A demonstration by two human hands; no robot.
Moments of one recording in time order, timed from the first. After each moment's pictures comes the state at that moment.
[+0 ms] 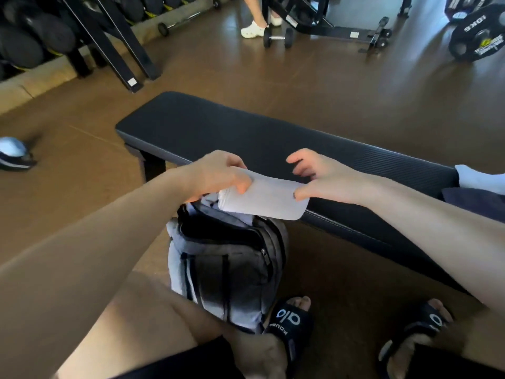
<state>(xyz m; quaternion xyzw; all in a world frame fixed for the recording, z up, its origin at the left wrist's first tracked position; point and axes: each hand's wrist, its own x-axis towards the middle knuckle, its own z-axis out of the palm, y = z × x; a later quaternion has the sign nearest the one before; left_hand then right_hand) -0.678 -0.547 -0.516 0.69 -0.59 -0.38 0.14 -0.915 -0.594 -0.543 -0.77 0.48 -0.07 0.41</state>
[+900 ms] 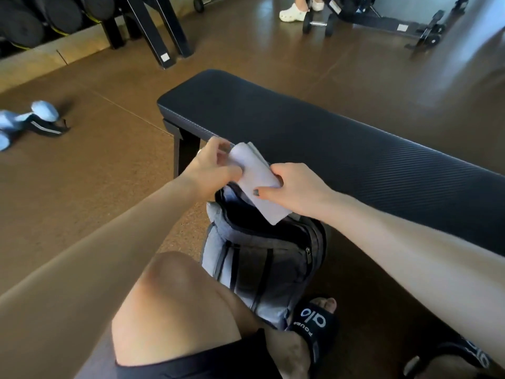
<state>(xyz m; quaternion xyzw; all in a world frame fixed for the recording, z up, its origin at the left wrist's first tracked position) -0.578 -0.516 -0.562 0.74 -0.49 -0.33 0.31 -0.769 -0.568 -0.581 -0.84 0.44 -0.10 0.30</state>
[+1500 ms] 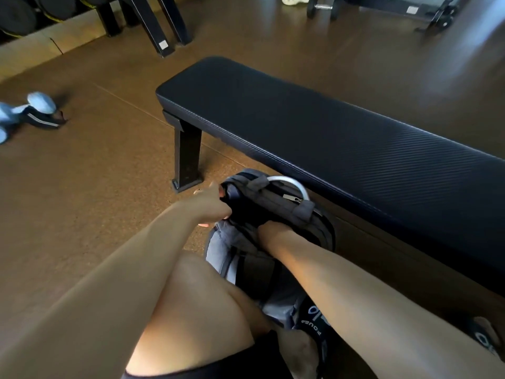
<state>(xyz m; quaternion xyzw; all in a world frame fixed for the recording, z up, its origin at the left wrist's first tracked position) -0.560 -0.503 -0.620 0.81 -0.46 -0.35 0.00 -0.710 -0.537 -0.709 -0.81 0.45 0.28 0.24</state>
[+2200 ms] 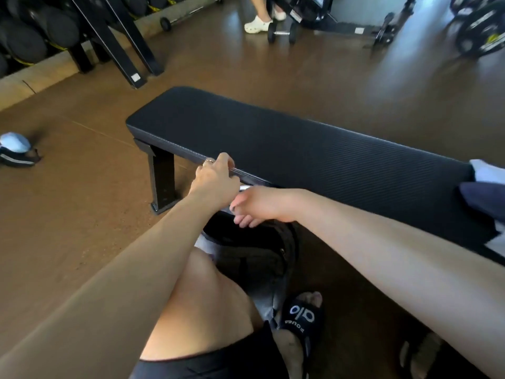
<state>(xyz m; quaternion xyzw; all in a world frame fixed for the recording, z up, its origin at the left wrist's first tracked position) -0.652 -0.534 -0.563 0.79 -0.56 -0.20 0.14 -0.772 -0.558 -0.591 -0.66 0.45 0.07 0.60</state>
